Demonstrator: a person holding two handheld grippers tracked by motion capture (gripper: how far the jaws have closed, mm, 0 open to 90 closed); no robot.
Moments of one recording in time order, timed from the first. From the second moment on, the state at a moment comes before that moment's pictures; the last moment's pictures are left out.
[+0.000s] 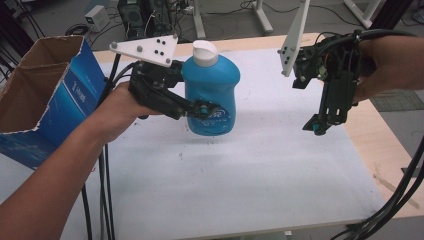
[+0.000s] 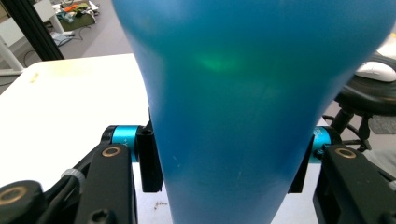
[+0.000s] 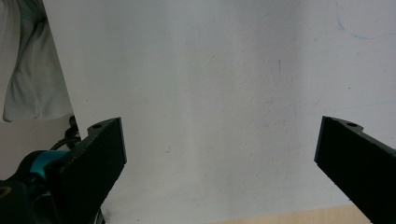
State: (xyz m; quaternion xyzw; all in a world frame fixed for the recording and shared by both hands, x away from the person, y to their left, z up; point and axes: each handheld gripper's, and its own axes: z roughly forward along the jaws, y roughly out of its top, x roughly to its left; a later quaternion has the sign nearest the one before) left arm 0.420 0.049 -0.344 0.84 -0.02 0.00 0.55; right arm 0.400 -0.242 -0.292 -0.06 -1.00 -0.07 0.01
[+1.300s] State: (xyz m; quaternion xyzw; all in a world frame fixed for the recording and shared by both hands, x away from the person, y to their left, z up) left arm 0.428 0.059 -0.400 0.85 -0.04 -0.04 0.52; right arm 0.410 -0.230 -0.303 -0.06 -1.00 -0.06 0.02
